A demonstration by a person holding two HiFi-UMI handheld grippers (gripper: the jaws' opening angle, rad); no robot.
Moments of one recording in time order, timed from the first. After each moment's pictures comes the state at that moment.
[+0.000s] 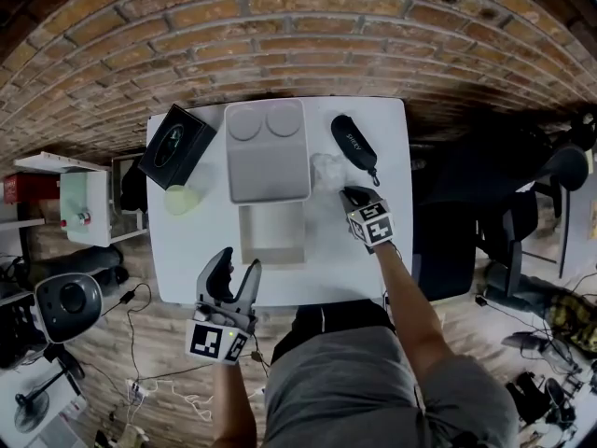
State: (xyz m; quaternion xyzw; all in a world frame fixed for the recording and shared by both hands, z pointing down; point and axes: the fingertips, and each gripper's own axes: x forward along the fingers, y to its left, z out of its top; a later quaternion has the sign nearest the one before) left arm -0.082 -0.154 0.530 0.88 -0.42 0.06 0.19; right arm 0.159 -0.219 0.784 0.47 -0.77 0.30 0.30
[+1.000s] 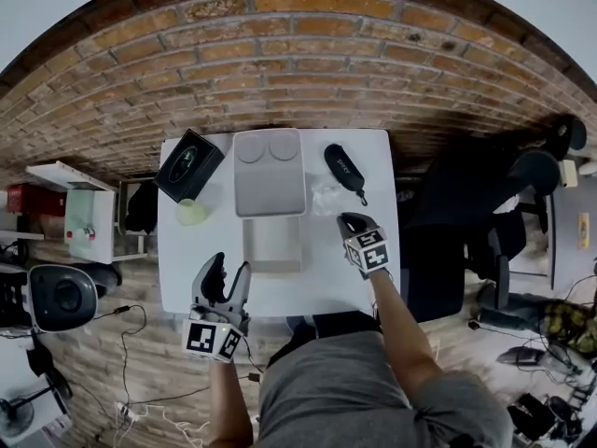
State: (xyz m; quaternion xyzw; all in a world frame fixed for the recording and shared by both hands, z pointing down) left arm -0.109 -0.150 0.501 0.87 -0.46 0.03 0.17; right arm 0.154 -0.195 0.711 0.50 -0.78 0.26 0.28
